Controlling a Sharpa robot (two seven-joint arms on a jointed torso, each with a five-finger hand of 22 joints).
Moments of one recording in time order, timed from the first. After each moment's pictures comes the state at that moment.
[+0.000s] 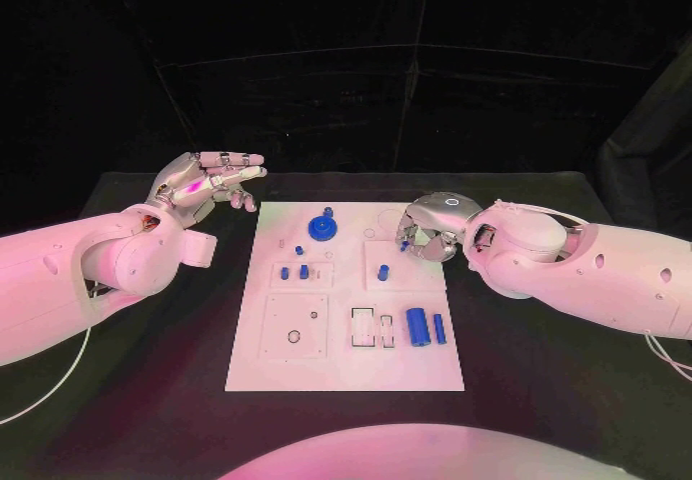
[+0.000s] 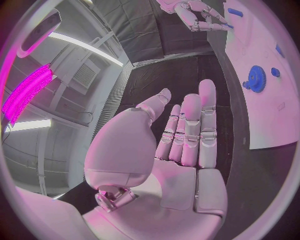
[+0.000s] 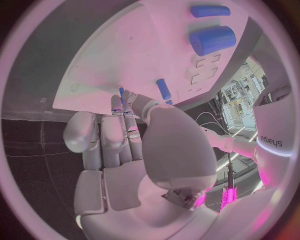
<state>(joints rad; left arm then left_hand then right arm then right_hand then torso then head) 1.31 -0.90 -0.19 1.44 0.01 -0.16 0.49 1.27 -0.10 0.38 -0.09 0.05 0.96 0.18 0.13 0.07 1.00 0.12 0.29 0.08 1.21 0.03 1.00 0.56 0.17 1.21 0.12 0.62 0.63 1.13 -0.90 -0.02 1.61 -1.75 -0.23 -0.18 1.36 -0.12 0.56 -0.07 0.11 1.16 0.13 0.11 0.08 1.23 0.05 0.18 0.13 1.47 -0.03 1.21 1.04 0.12 1.37 0.07 1.30 0.98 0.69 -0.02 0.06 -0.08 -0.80</state>
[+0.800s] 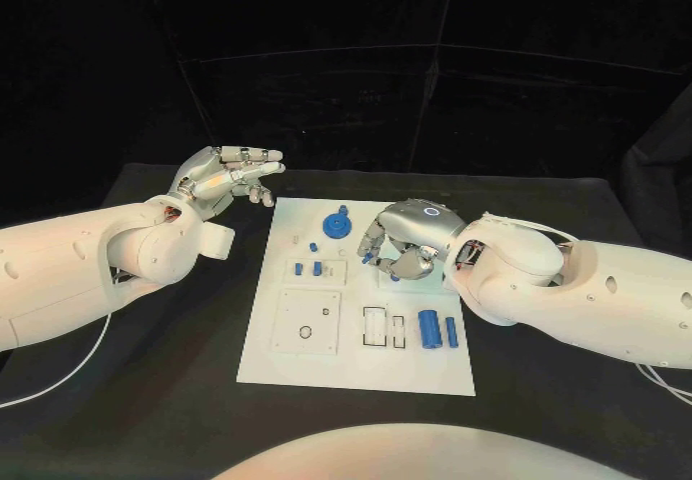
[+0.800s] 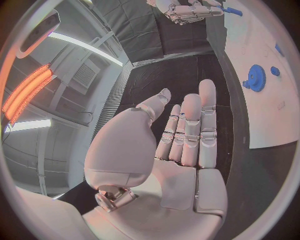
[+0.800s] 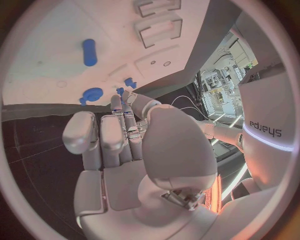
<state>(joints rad) 1.31 -0.89 -0.19 1.44 0.02 -0.16 0.49 1.27 -0.10 0.38 -0.09 0.05 0.96 0.18 0.13 0.07 1.00 0.12 0.29 0.08 1.21 0.03 1.00 0.56 0.17 1.21 0.12 0.62 0.63 1.13 -0.84 -0.01 1.78 -1.70 -0.30 -0.17 1.36 -0.12 0.56 -0.07 0.11 1.16 0.12 0.10 0.08 1.23 0.05 0.18 0.13 1.47 -0.03 1.20 1.04 0.12 1.37 0.07 1.30 0.99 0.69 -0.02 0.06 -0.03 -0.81</state>
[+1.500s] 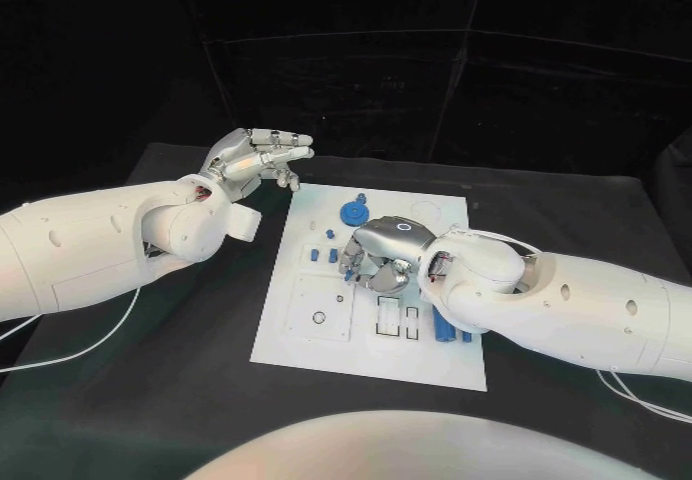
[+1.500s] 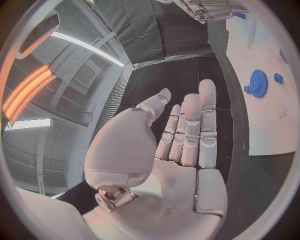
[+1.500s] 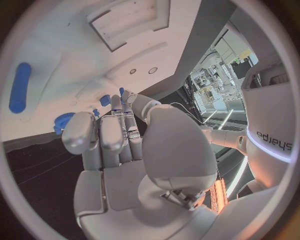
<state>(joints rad) 1.31 -0.87 -0.19 1.44 0.02 -0.16 0.49 1.27 -0.10 0.38 -0.09 0.05 0.96 0.18 0.13 0.07 1.00 0.12 0.29 0.08 1.21 0.03 1.00 0.55 0.17 1.21 0.12 0.62 0.63 1.08 -0.66 -0.02 1.67 -1.68 -0.23 -0.15 1.36 -0.12 0.56 -0.07 0.11 1.15 0.12 0.10 0.08 1.23 0.05 0.17 0.13 1.47 -0.03 1.20 1.03 0.12 1.37 0.07 1.30 0.99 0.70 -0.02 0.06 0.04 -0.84</state>
